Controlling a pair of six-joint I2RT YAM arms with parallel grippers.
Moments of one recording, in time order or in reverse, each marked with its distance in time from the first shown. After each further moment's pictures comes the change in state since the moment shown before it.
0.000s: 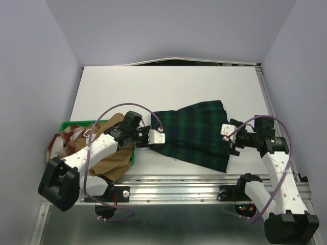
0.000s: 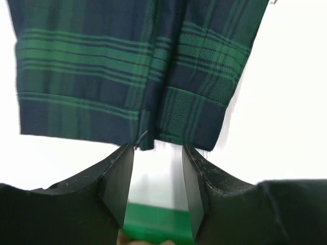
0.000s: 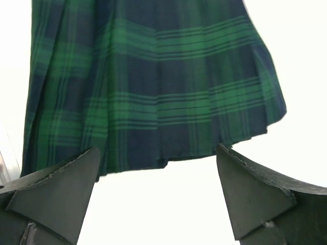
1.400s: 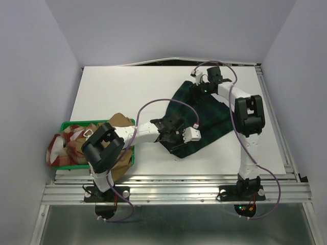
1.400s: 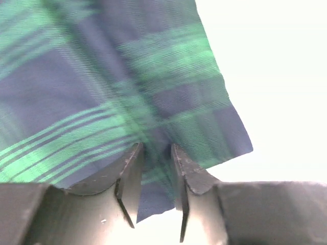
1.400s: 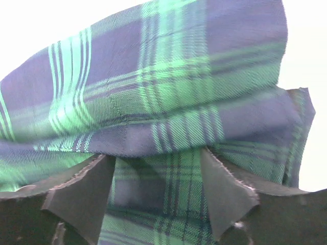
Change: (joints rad) left arm -0.344 0.544 0.407 0.003 -0.150 -0.527; right arm 0.217 1.449 1.015 0.479 0.145 0.984
